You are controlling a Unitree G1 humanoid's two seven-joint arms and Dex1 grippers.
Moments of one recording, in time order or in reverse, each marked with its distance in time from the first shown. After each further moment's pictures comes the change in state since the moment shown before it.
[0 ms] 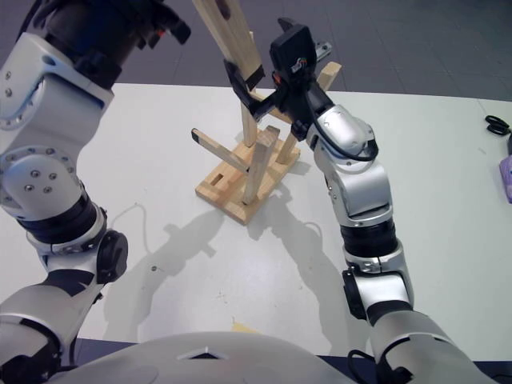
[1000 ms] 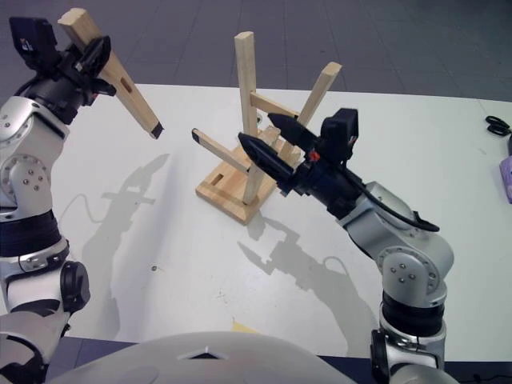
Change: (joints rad) left arm 0.257 0.207 0.150 0.363 0.213 -0.131 -0.118; right arm 0.481 -0.096 -0.231 -0.407 0.745 0.269 0.065
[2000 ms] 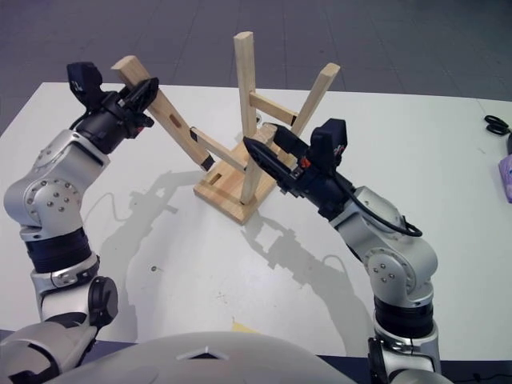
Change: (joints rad) left arm 0.089 -0.168 0.041 -0.070 -0.190 0.139 0.009; right arm -0.003 0.014 0.058 0.025 -0.116 -0.082 0.036
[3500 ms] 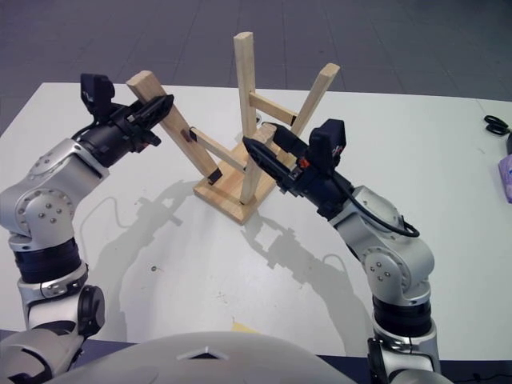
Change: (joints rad) left arm 0.072 0.074 -0.055 -0.077 -0.073 0.059 -0.071; right arm -0.001 0.000 0.018 0.020 -0.046 -0.043 0.026
